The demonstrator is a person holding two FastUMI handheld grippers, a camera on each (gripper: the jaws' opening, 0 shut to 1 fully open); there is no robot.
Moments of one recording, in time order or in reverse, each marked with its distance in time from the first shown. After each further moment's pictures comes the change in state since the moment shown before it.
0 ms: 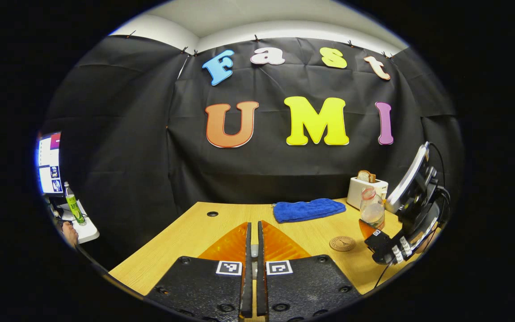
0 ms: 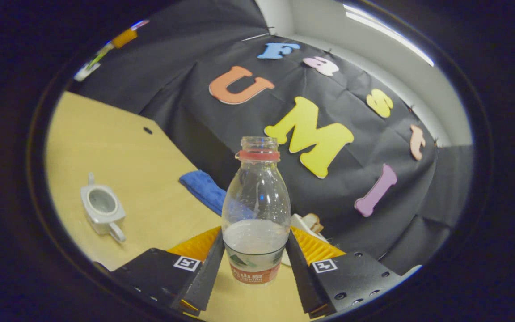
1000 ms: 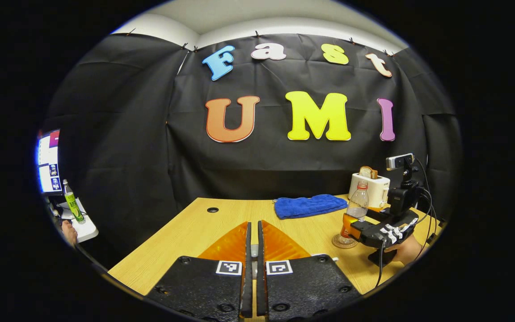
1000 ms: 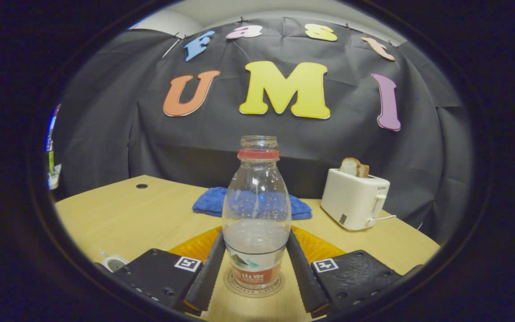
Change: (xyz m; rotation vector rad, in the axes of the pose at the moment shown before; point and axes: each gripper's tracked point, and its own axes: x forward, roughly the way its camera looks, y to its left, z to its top) left arm 0.007 0.005 -0.010 -0.001 0.031 0.002; right arm 0.066 0.037 -0.030 0.446 0.116 0.104
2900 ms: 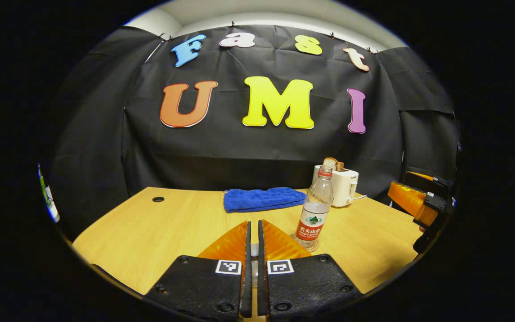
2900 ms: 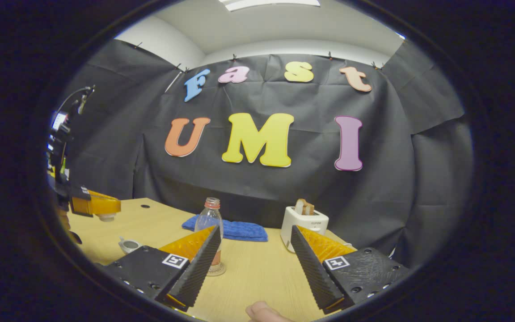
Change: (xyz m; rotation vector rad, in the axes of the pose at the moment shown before) left arm 0.057 -0.139 -0.051 -0.033 0.027 -0.224; right arm -0.167 -0.128 0.058 -0.025 -0.279 -0.008
